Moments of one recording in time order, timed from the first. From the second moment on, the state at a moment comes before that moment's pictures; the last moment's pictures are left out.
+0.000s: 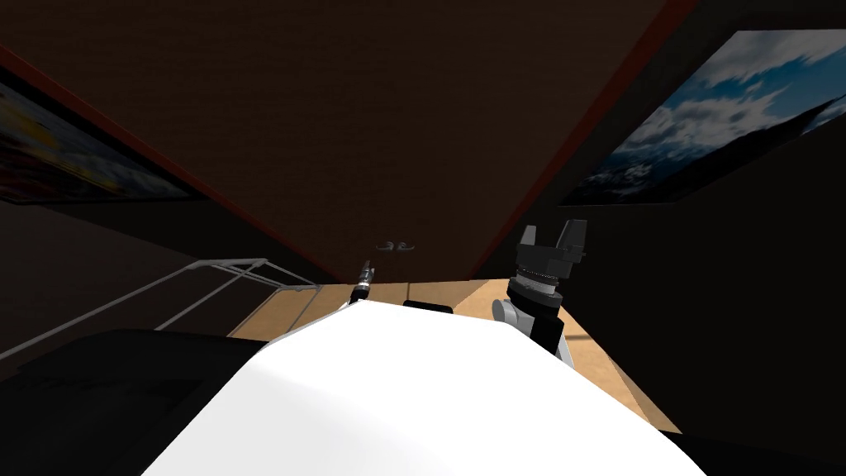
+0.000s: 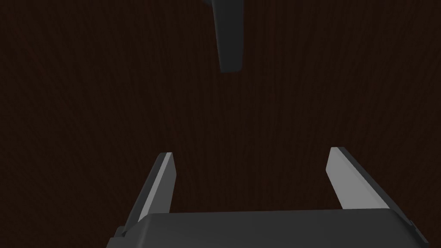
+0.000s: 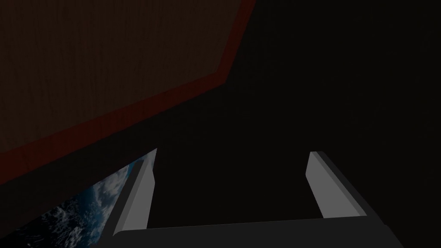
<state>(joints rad) 0.10 0.29 0.15 -0.75 0.11 -0.81 0.19</state>
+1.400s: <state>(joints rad) 0.06 0.25 0.14 -0.77 0.11 -0.79 0.17</state>
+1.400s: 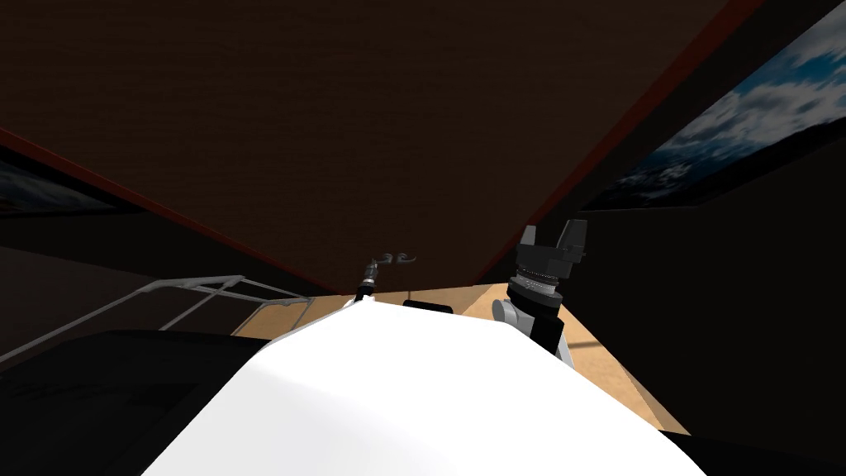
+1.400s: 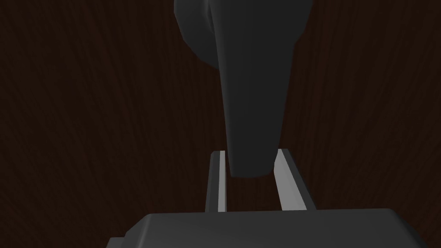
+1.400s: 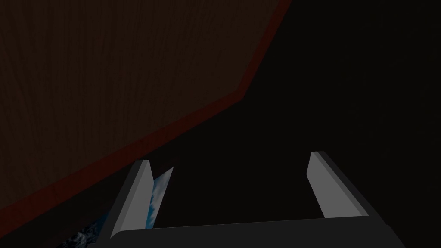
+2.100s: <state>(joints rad) 0.13 0.34 0.15 -0.74 0.12 -0.85 0.24</state>
